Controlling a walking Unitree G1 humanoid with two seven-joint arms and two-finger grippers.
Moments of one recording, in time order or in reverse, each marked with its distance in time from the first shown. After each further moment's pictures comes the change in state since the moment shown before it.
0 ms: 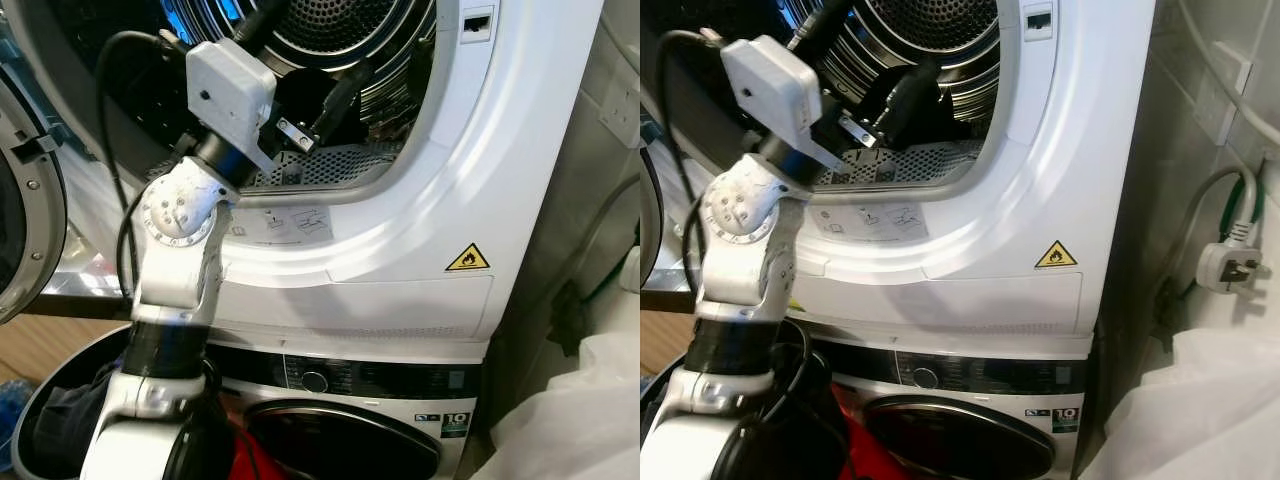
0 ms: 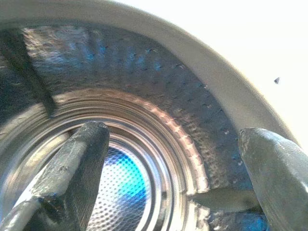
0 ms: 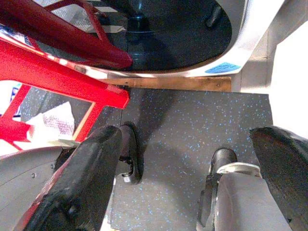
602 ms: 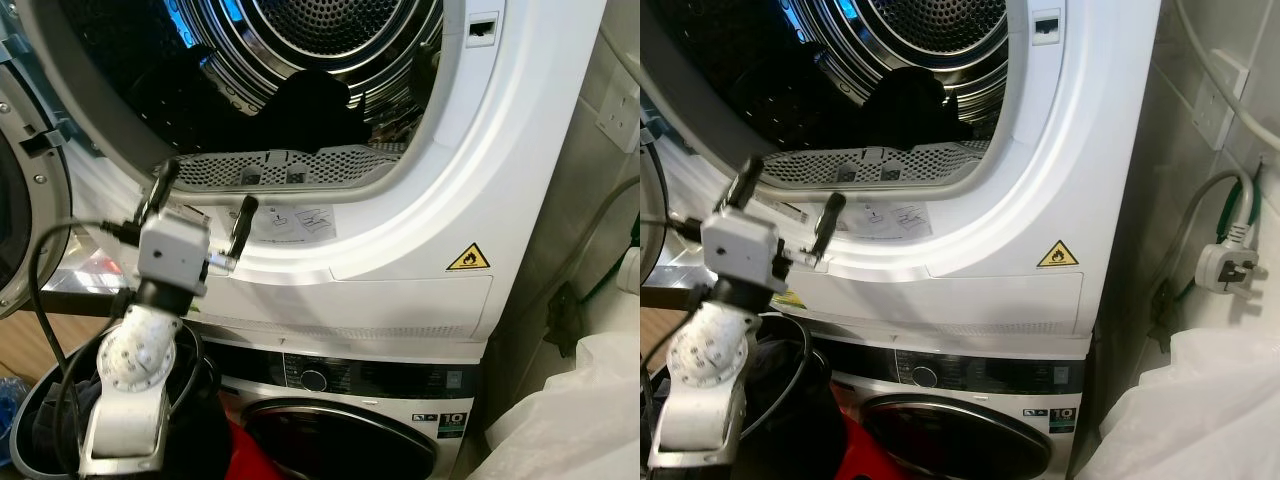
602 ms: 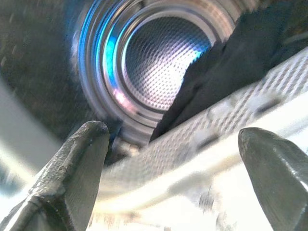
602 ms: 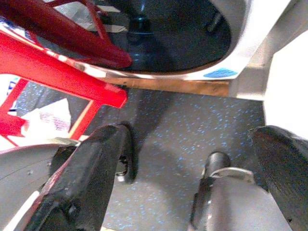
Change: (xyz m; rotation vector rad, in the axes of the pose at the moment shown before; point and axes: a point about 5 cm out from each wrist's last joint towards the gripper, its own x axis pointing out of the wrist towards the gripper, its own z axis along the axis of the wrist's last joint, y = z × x) left arm -0.117 -0.007 -0.040 0.136 0.447 0.259; right arm 0.001 0.000 0.004 -0.025 -0.006 0.015
